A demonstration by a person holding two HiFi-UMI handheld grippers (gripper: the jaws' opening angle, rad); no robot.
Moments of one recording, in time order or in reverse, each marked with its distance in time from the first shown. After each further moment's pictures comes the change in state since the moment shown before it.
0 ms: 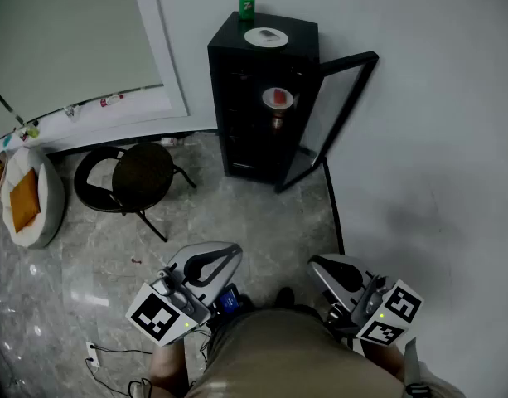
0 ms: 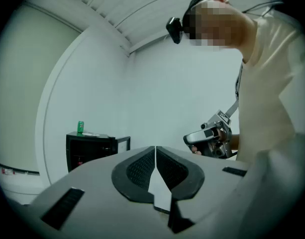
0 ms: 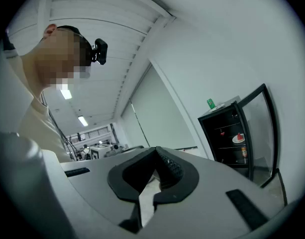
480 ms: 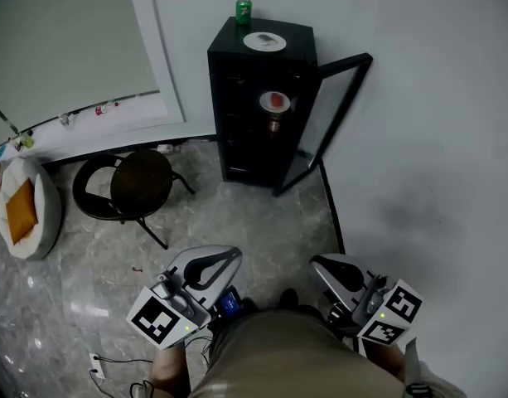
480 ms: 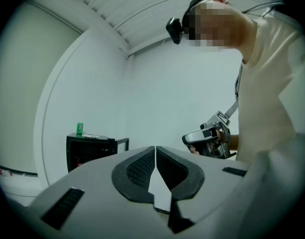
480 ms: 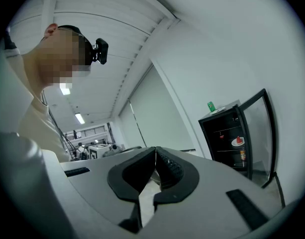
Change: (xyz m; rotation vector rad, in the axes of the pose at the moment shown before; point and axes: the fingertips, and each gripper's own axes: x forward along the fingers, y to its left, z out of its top) left arm -0.031 0.006 0.000 0.009 -0.021 -0.034; right arm 0.014 0.025 -0.008 -0.036 -0.017 -0.033
